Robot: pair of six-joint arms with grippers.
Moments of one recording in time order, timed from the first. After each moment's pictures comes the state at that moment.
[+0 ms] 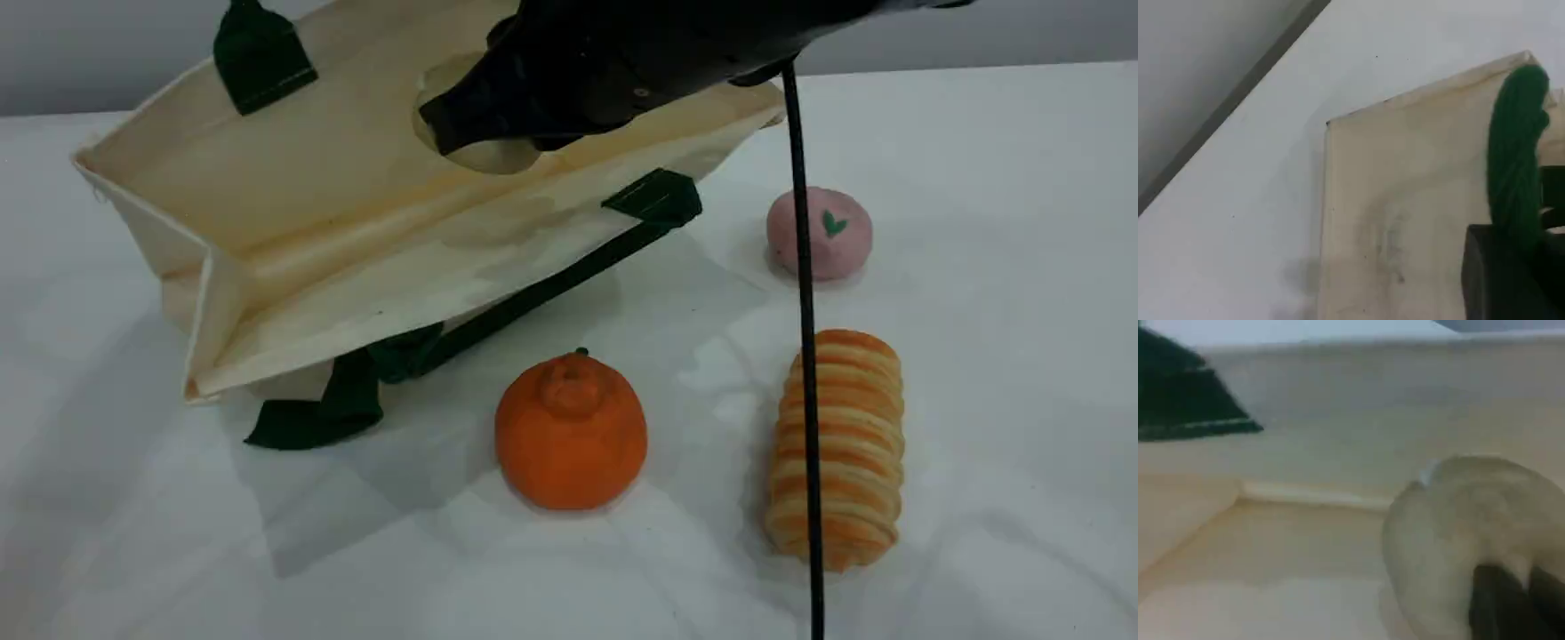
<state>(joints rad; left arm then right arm) -0.18 1.81 -1.94 -0.47 1.22 0.78 0.76 1.95 -1.06 0.27 -0.23 -0.25</state>
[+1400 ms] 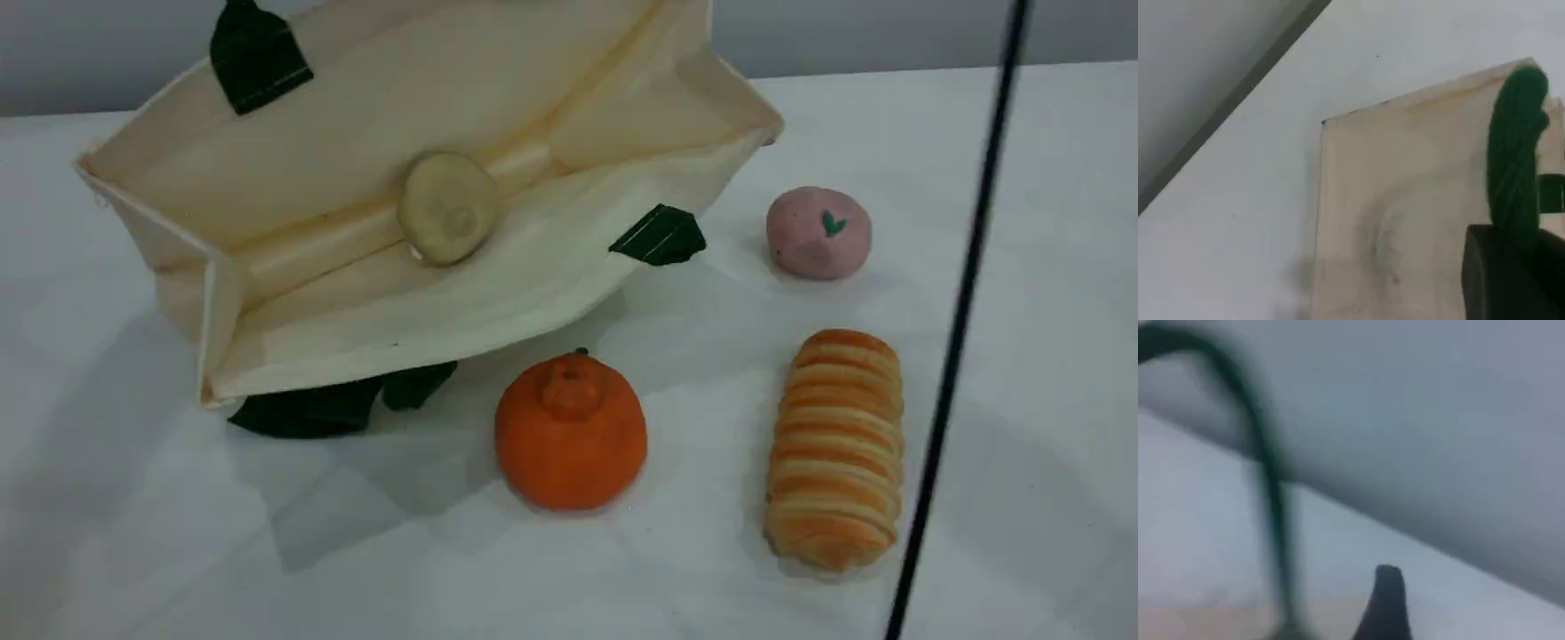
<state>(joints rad) -0.18 1.81 -1.94 -0.47 1.22 0.78 0.46 1.55 -1.20 0.28 0.14 -0.32</state>
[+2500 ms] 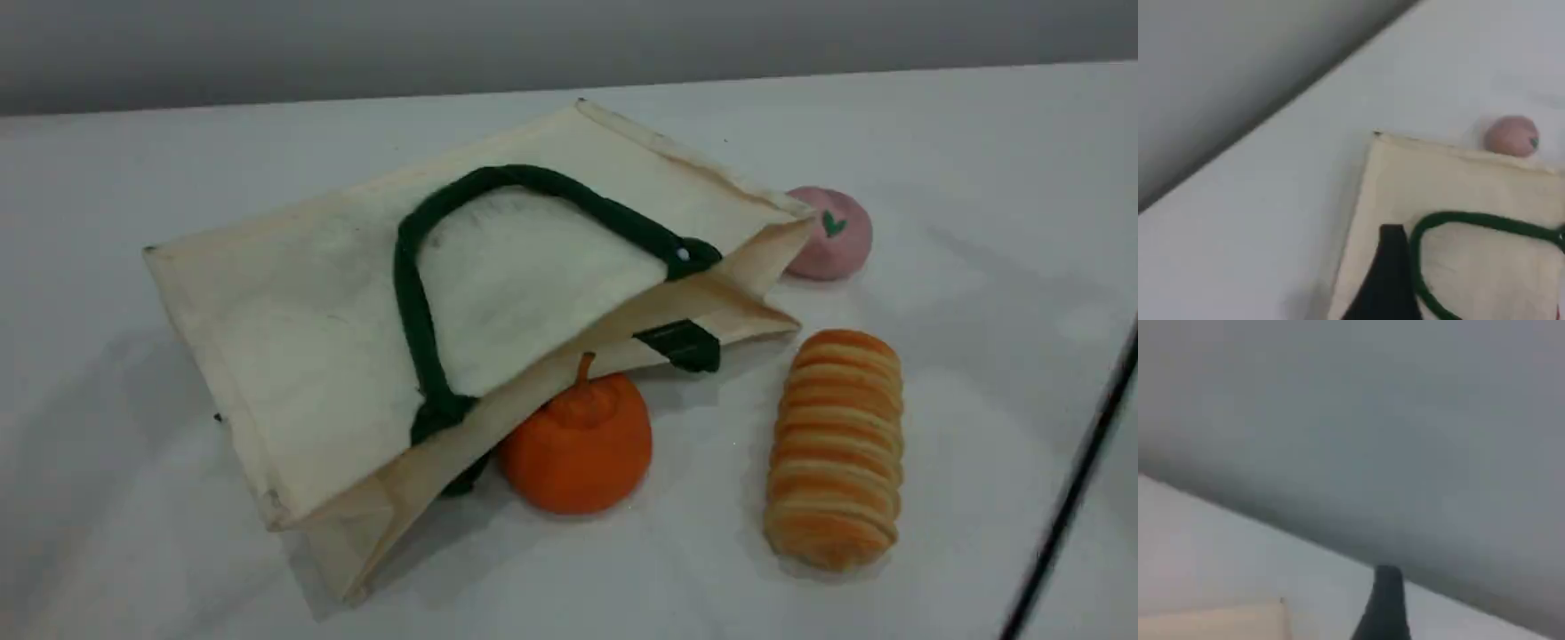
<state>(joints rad) -0.18 1.66 -1.96 -0.37 1.22 0.50 0.27 1.32 -1.27 0.21 0.43 -0.32</state>
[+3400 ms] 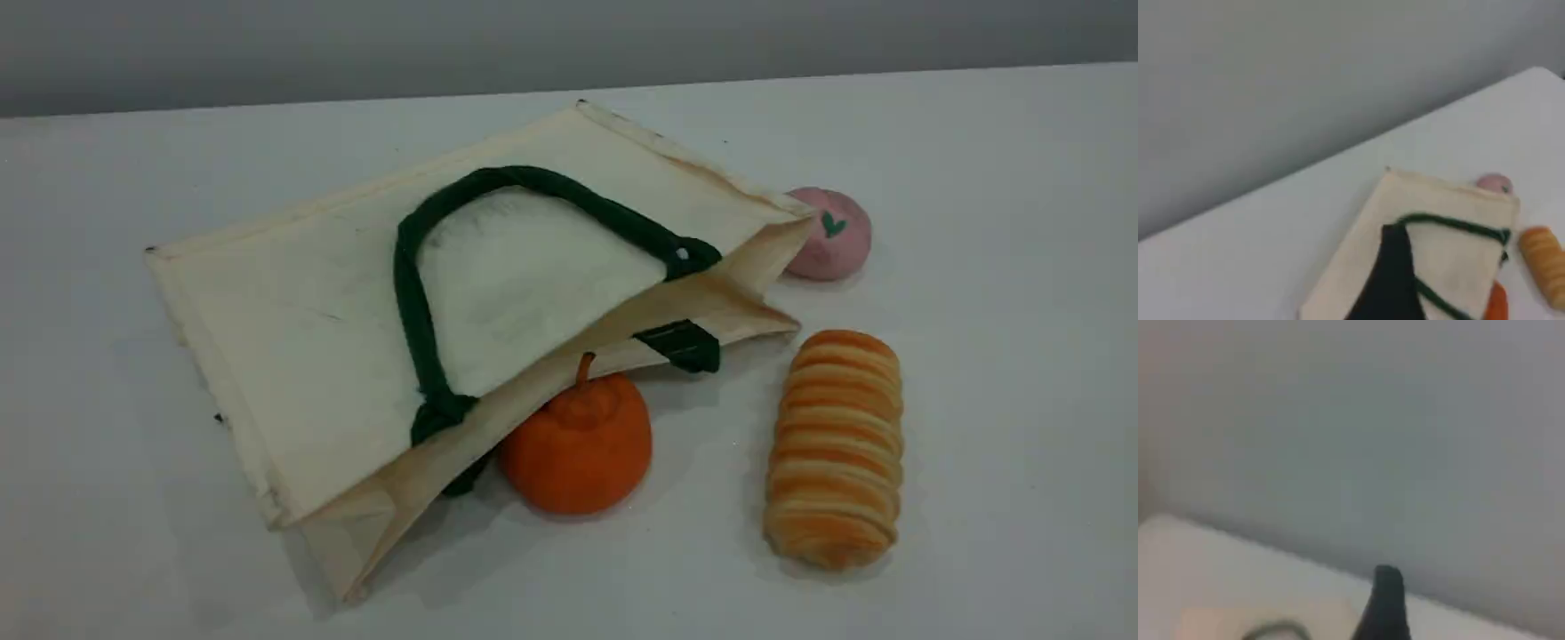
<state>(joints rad) -0.18 0.76 -1.47 -0.26 1.22 0.30 0.27 0.45 -1.27 0.21 1.07 -0.19</state>
